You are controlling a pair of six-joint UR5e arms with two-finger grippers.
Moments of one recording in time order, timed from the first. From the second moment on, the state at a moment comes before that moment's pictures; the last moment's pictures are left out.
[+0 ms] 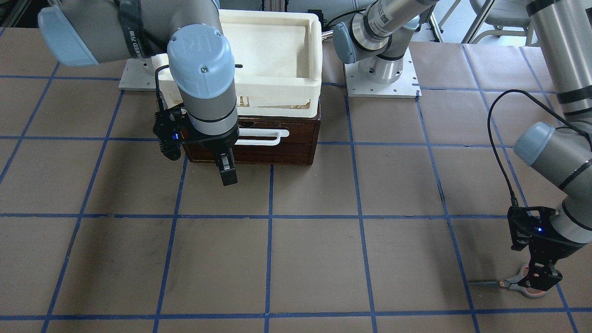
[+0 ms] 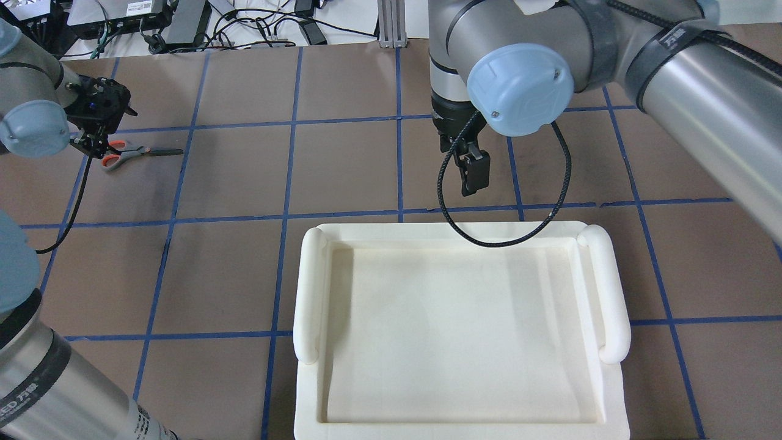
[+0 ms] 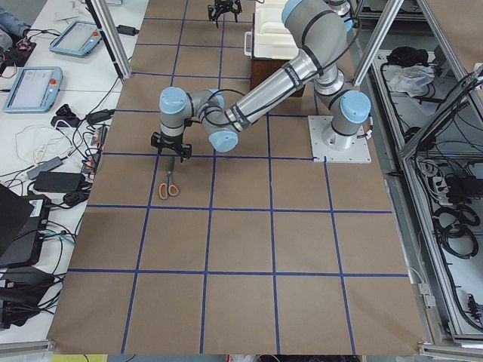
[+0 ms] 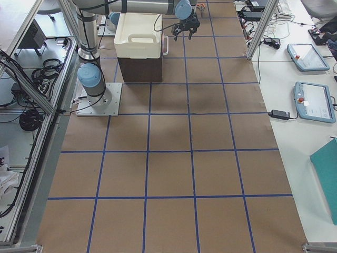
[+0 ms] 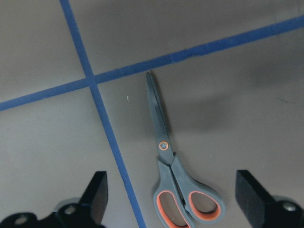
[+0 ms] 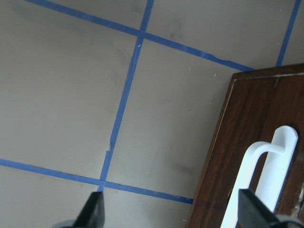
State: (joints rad) left arm -1.10 -2.15 -1.50 -0.88 1.49 2.34; right arm 1.86 -1.27 1.49 -1.64 -1.59 1.61
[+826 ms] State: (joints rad) left arm -1.09 -2.30 -1.32 -1.09 1.57 2.14; right arm 1.90 -1.18 1.48 -1.61 -1.50 1.83
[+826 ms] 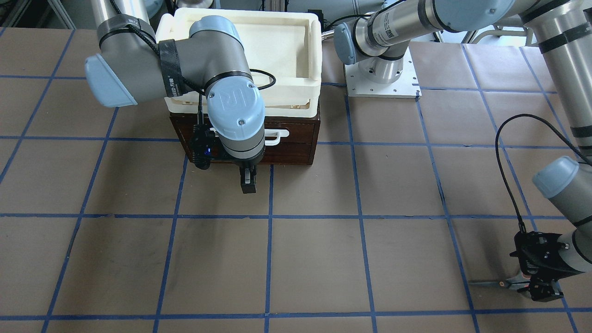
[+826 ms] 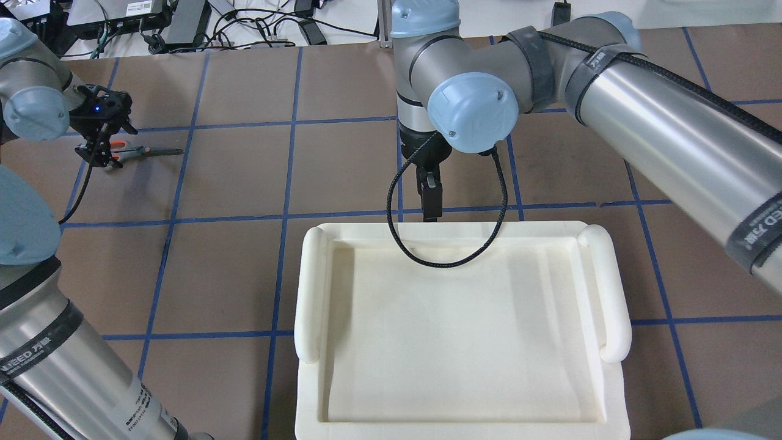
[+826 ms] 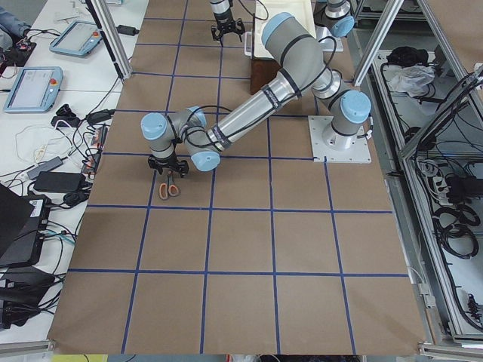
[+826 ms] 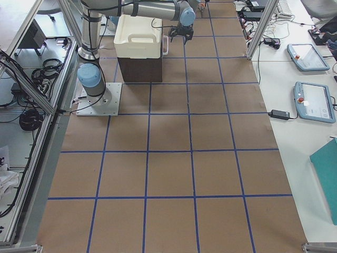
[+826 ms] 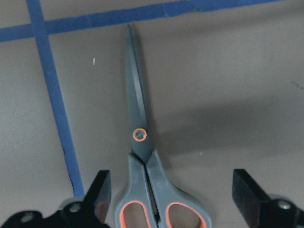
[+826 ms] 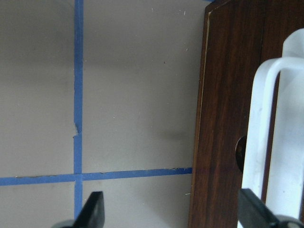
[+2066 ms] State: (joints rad) left arm -1.11 -2.36 -1.30 -1.02 1.55 2.10; right arm 1.89 -1.15 1.49 -1.51 -1.50 1.84
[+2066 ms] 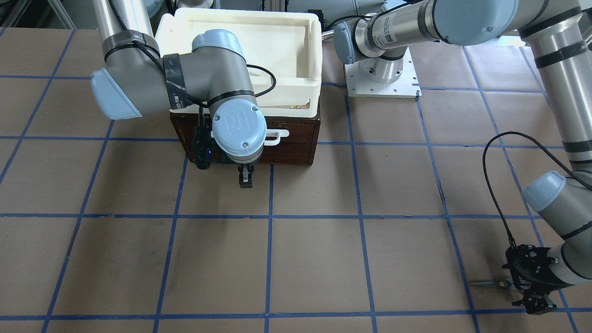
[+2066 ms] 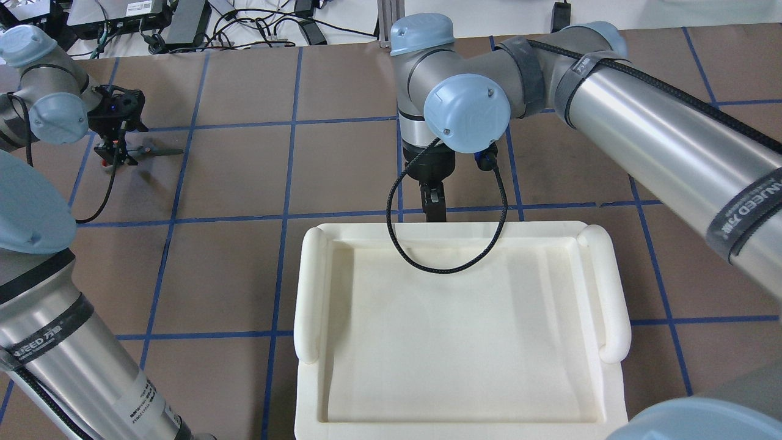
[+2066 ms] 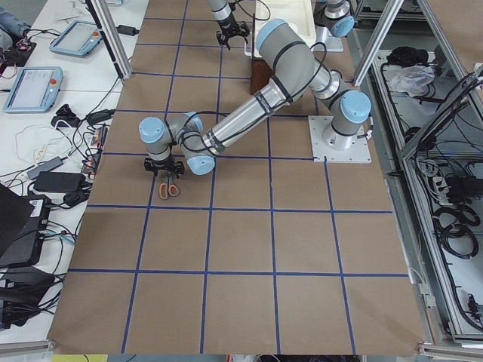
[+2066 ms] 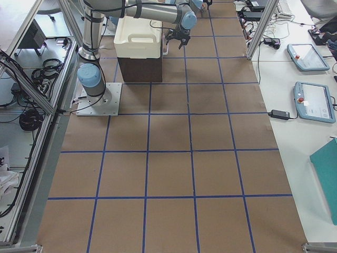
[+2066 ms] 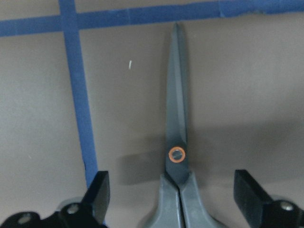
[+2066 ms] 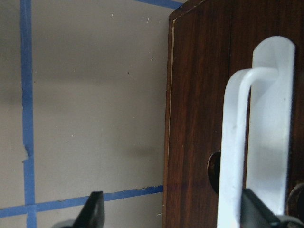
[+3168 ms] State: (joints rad) left arm -1.10 -2.36 -1.31 -1.02 1.57 2.12; right arm 1.89 -1.12 1.50 -1.51 -1.50 1.82
